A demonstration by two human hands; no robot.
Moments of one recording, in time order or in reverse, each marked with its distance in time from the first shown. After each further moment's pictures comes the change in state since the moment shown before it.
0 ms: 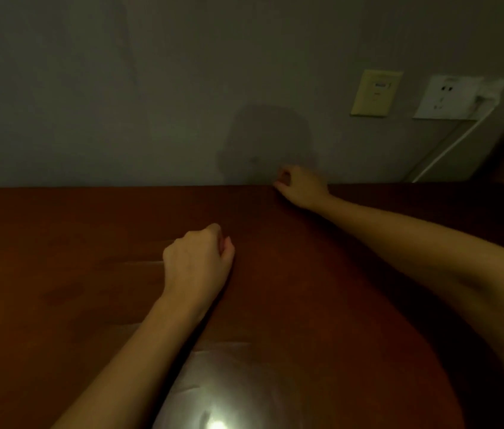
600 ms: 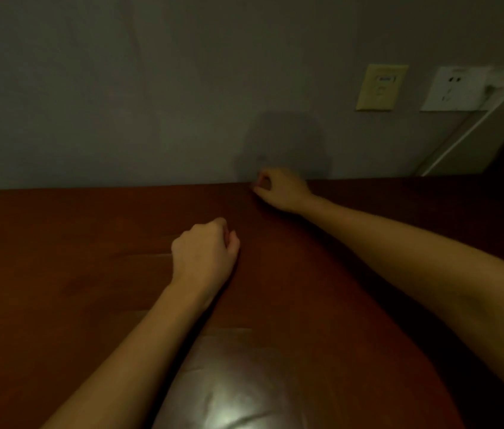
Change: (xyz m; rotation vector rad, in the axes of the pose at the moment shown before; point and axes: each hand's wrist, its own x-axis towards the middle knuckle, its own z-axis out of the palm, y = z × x) left_hand 0.000 0.001 0.000 0.021 0.008 -0.020; right_hand -0.015 -0.044 0.009 0.083 -0.040 -0.111
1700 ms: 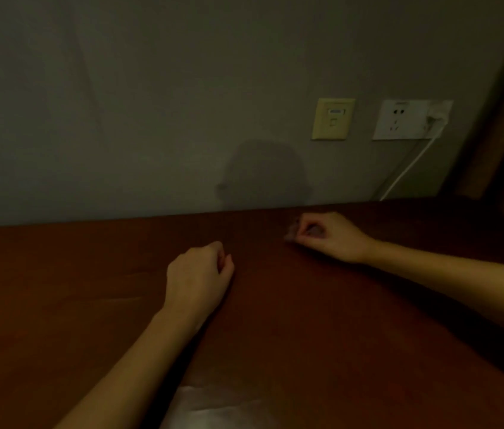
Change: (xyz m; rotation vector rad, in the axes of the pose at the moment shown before) left_hand 0.024 0.049 0.029 -0.078 -0.026 0.123; right_hand -0.103 0.098 -0.085 0.222 -0.112 -0.102
